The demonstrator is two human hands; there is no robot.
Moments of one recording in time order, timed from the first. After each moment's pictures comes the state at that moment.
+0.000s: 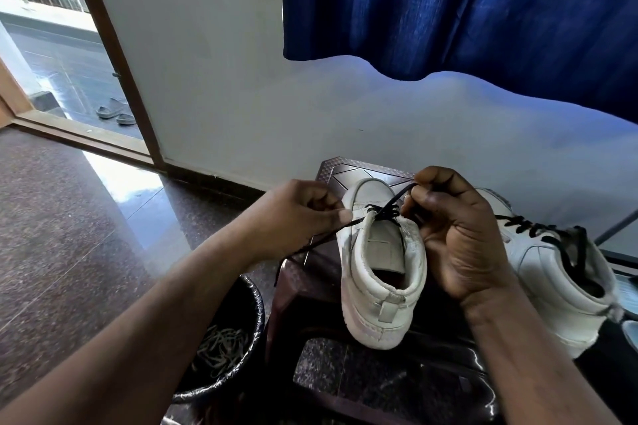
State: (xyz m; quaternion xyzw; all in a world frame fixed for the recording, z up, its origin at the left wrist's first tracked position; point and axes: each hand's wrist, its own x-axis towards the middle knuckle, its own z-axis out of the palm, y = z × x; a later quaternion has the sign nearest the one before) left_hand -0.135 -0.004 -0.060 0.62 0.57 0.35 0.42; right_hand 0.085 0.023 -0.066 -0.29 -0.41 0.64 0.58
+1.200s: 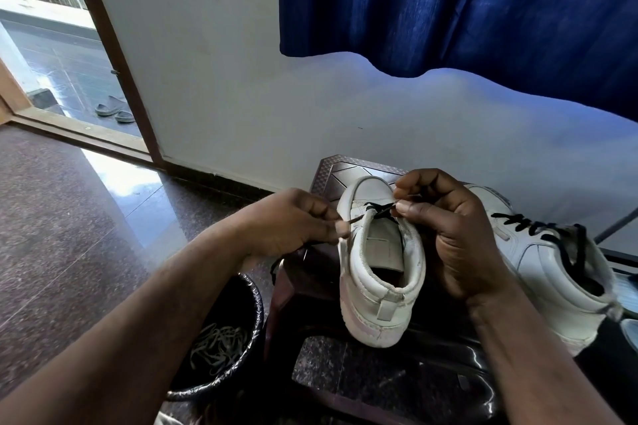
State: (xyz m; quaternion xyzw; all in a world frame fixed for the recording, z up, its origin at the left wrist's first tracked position) left_hand -0.139 -0.006 -0.061 0.58 0.56 0.28 0.52; right_hand 0.087 0.019 -0.067 -0.32 -0.52 0.58 0.54
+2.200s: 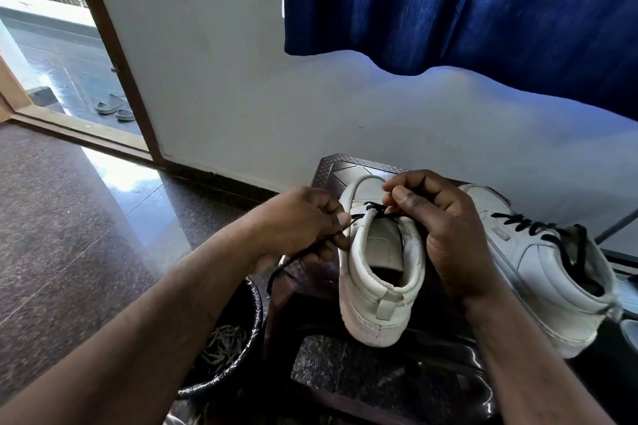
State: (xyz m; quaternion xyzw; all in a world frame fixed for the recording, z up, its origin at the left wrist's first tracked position) left_hand -0.120 -0.009 -0.054 0.51 0.59 0.32 0.55; right_hand 0.084 0.015 -0.064 -0.38 -0.60 0.49 0.50
